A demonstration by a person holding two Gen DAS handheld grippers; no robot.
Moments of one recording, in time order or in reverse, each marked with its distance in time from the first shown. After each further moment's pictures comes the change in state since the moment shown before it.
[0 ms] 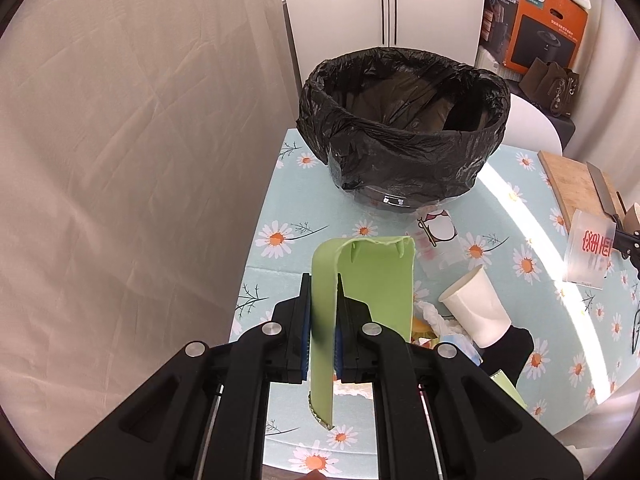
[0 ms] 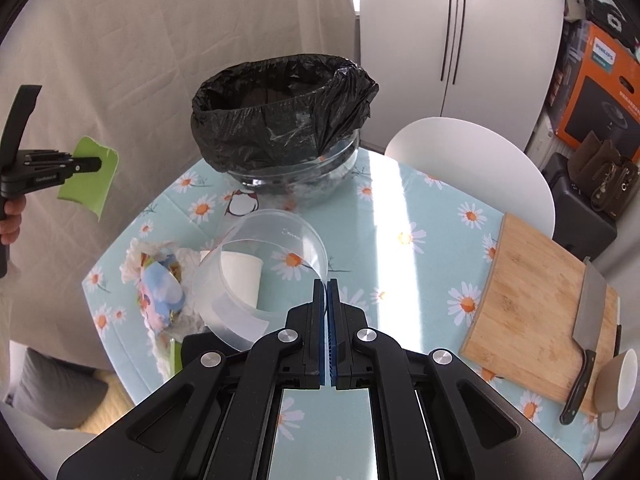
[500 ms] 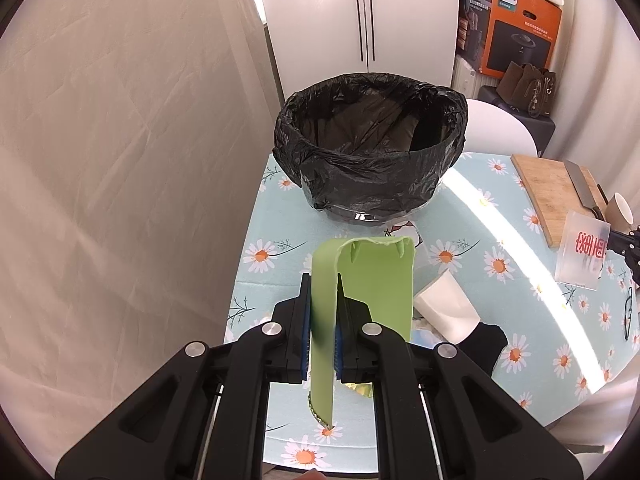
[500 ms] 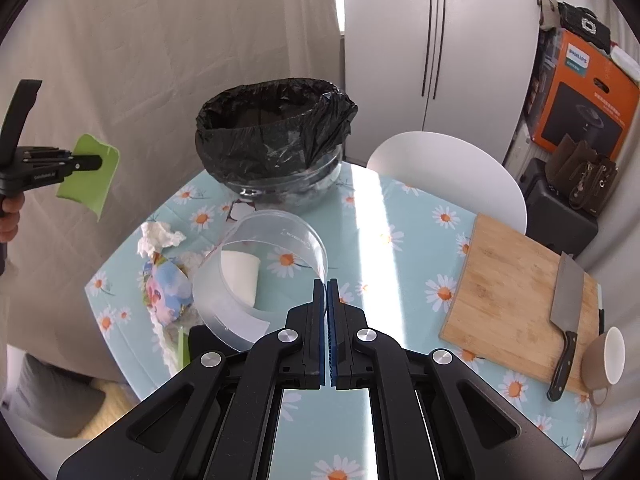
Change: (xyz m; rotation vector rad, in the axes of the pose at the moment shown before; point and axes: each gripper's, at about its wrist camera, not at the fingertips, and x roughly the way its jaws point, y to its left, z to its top) left arm -0.037 -0.026 0.001 0.056 -0.064 -0.026; right arm -0.047 0.001 -0.021 0.027 -0.070 -0.049
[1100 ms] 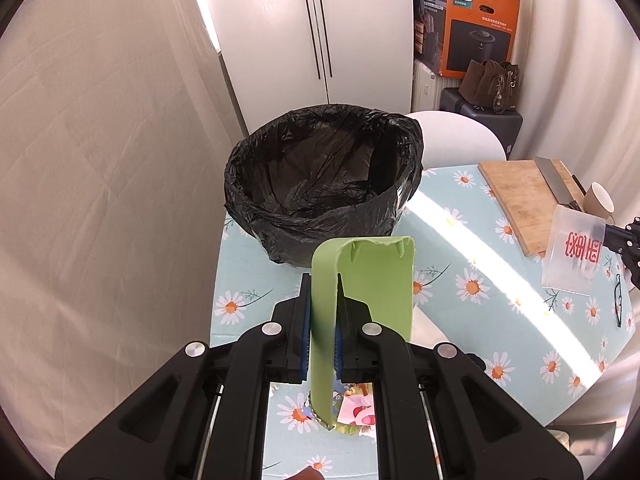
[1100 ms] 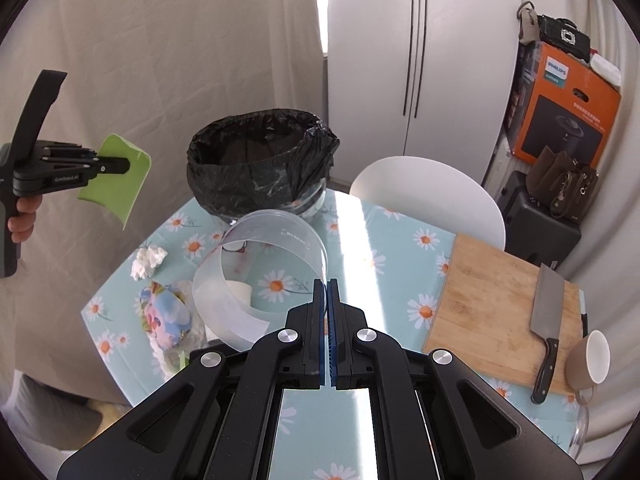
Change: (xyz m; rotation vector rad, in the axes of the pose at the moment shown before) left arm 0.009 -0.033 0.051 0.128 -0.057 -0.086; right arm -0.024 0.001 0.020 0.032 -0.073 -0.061
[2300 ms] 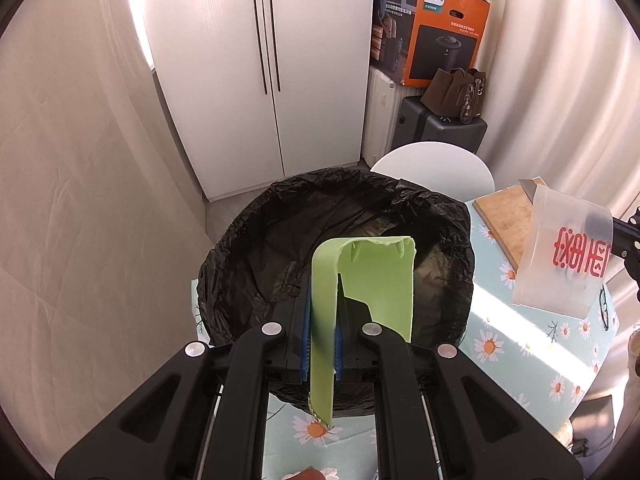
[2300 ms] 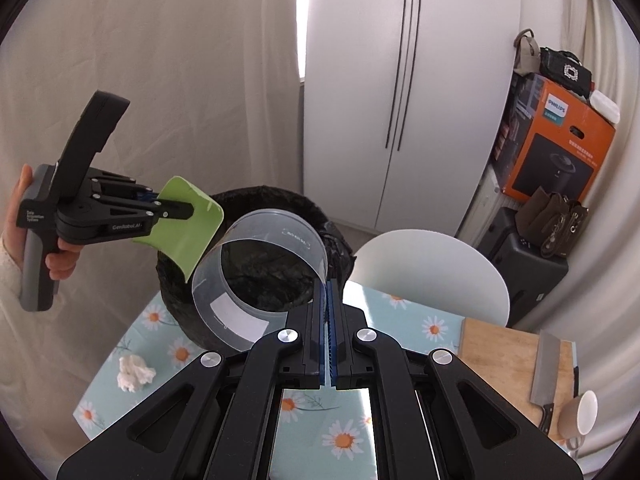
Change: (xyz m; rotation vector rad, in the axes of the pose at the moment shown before) left arm 0.112 0.072 0.123 0.106 -0.007 -0.235; right arm 0.078 0.053 0.147 0.032 -0.047 -0.121
